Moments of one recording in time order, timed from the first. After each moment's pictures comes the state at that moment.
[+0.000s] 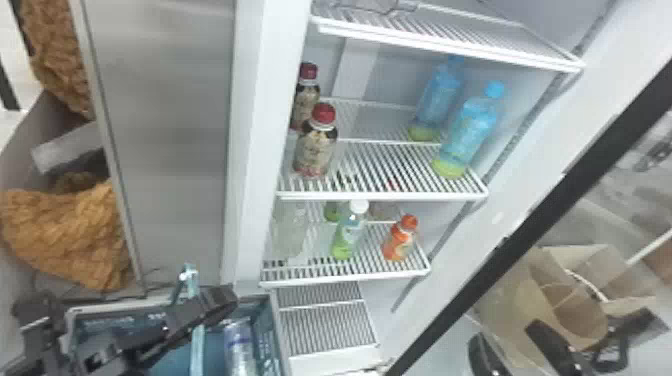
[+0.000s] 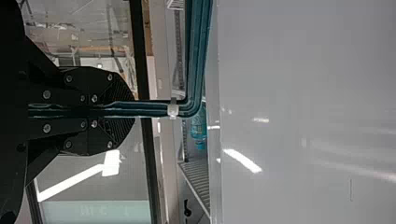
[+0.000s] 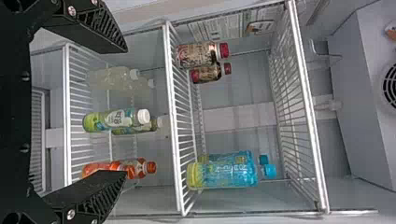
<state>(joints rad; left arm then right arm) 0.13 0.11 0.07 -1.58 1.28 1.16 -0.61 1.14 -0.04 -0.45 -2.31 -0.50 -0.20 0.45</state>
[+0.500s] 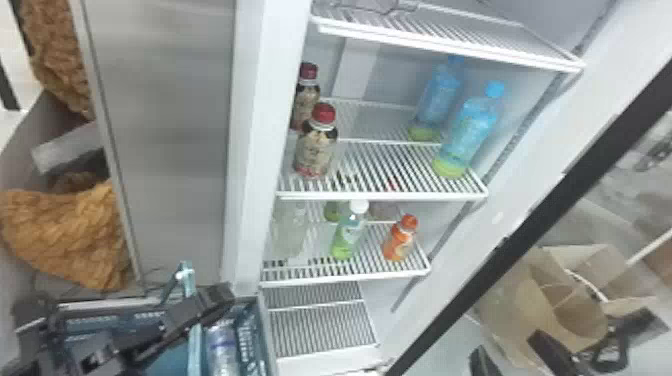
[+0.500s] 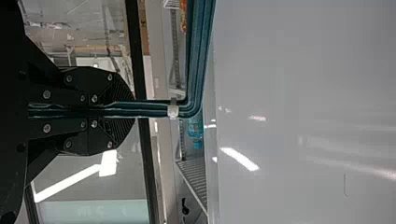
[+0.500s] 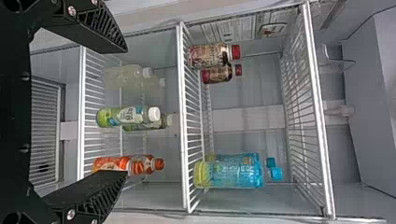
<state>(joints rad) 0.14 0.10 0.08 -1.58 1.28 1.15 -0.61 1.18 -0.03 -0.46 -2.32 -0.48 -0.20 0.45</state>
